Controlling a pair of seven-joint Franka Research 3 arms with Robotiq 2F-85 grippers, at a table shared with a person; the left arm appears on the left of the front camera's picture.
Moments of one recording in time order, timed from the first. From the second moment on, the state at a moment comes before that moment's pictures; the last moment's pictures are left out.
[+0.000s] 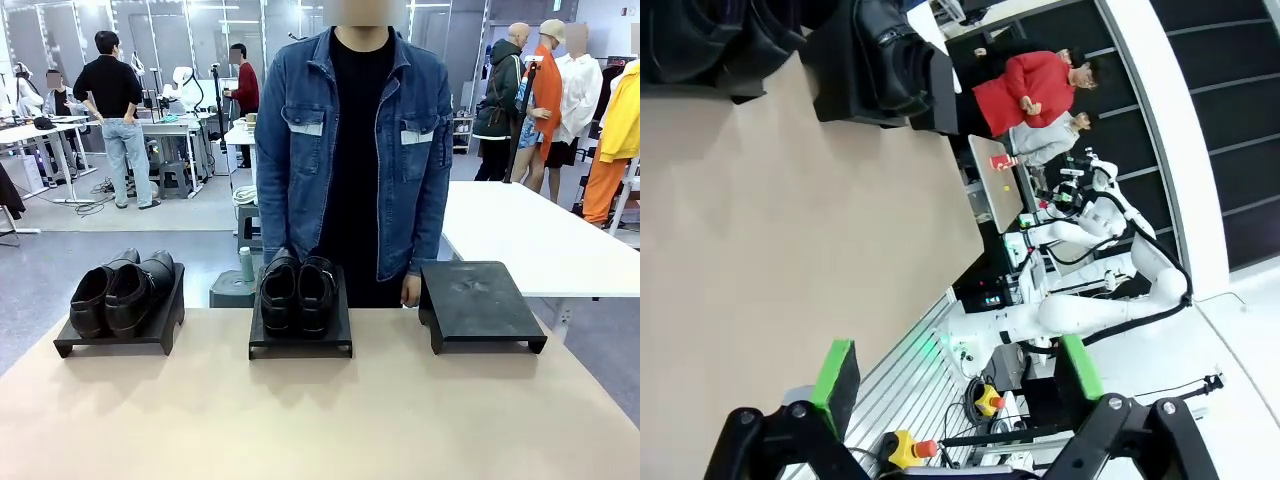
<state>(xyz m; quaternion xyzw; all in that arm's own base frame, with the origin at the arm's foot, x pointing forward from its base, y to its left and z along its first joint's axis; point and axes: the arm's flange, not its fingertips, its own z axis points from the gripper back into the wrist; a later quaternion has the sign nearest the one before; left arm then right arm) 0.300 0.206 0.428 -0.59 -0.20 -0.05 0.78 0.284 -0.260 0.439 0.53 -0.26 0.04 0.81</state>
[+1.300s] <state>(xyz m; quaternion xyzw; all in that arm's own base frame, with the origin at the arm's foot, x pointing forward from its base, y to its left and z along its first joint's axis) 0.294 0.205 0.424 -0.59 -0.20 -0.05 0.78 0.284 -0.260 0.439 0.53 -0.26 0.04 0.81</state>
